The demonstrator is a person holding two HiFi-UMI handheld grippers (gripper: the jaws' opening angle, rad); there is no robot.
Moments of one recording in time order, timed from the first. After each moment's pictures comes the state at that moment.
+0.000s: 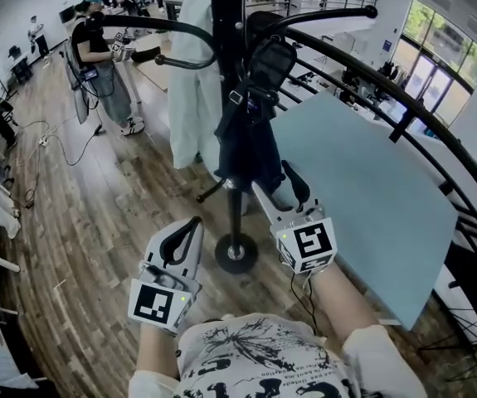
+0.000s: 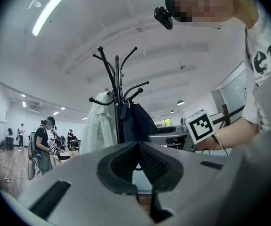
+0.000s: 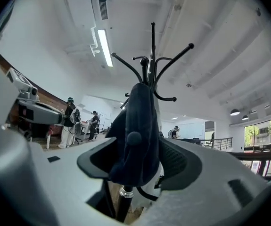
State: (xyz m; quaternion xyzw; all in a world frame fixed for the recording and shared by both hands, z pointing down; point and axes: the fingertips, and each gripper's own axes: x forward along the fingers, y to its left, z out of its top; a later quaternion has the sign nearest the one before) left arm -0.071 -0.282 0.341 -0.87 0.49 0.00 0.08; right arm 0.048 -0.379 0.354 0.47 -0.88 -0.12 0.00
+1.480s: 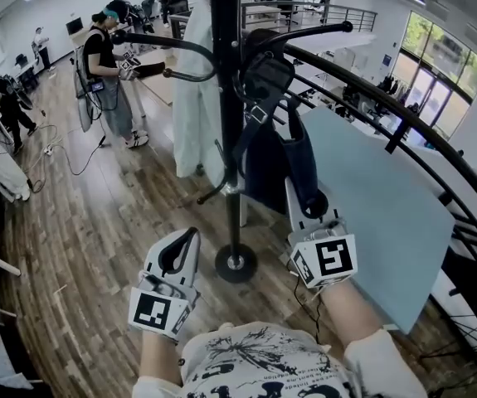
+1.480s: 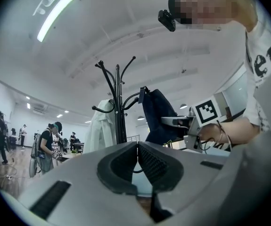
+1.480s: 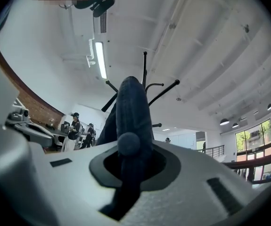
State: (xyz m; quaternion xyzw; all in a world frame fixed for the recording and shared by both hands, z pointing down) left arm -0.072 -0.240 0.328 -0.86 0.51 0.02 0.09; right arm 0.094 -0.318 0.275 0.51 -0.85 -0.15 -0.06
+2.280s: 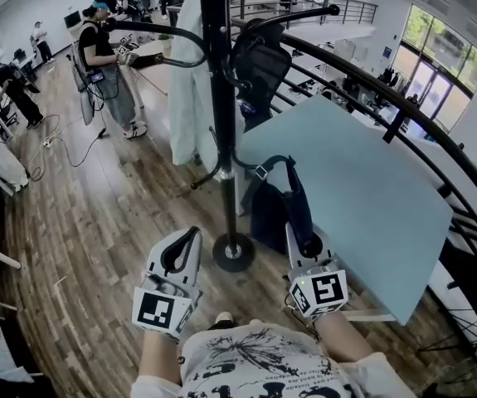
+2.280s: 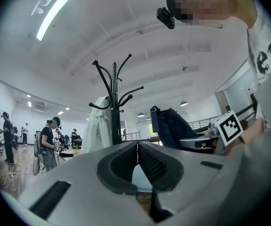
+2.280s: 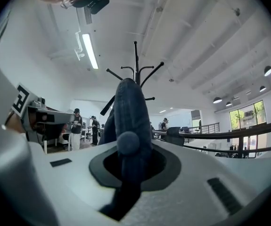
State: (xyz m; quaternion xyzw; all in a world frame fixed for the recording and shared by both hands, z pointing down) left arm -0.050 -0.211 0.345 -0.85 0.52 0.01 0.07; right arm 0.129 -0.246 0.392 0.52 -0.85 -0.04 -0.02
